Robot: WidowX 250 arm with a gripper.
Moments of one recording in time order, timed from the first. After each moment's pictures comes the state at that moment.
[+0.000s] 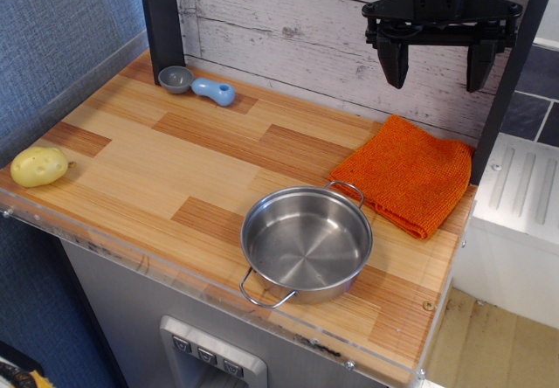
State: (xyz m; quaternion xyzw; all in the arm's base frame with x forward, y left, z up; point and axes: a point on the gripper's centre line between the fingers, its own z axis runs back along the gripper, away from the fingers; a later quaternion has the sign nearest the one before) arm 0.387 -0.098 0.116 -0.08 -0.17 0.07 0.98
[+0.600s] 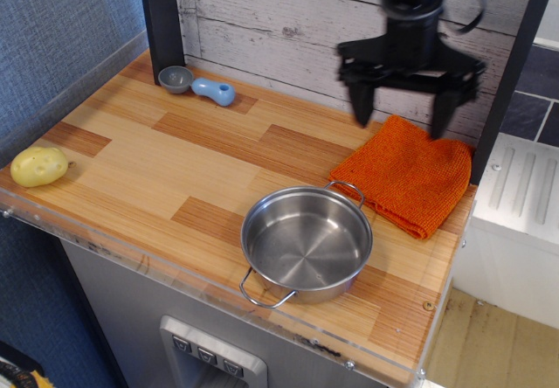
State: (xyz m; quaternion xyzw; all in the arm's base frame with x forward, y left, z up) arm 0.352 -0.080 0.097 -0.03 -0.14 0.02 0.99
